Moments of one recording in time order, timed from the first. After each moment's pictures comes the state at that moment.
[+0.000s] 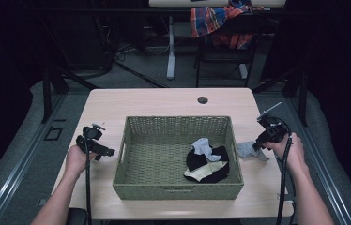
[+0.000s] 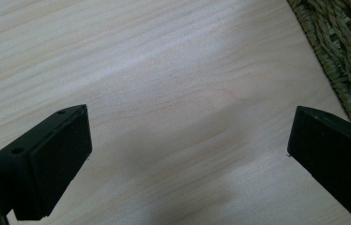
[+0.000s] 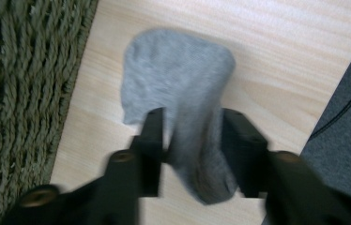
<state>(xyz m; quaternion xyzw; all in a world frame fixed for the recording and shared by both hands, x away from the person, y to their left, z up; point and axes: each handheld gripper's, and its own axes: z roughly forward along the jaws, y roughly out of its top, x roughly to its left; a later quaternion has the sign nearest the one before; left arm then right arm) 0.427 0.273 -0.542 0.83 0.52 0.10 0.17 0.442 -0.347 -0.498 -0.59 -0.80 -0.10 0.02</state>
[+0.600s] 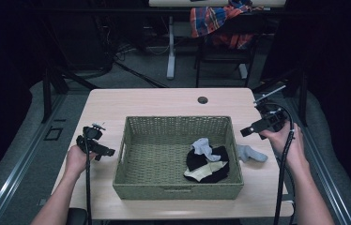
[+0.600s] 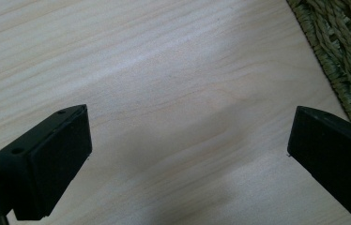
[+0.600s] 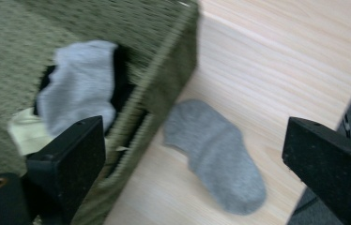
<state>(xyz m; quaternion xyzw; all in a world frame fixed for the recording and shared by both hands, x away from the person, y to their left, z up) 0.427 0.273 -0.543 0.83 0.52 0.10 0.17 0.414 -0.300 -0.405 -0.51 -0.83 -0.21 -0.06</state>
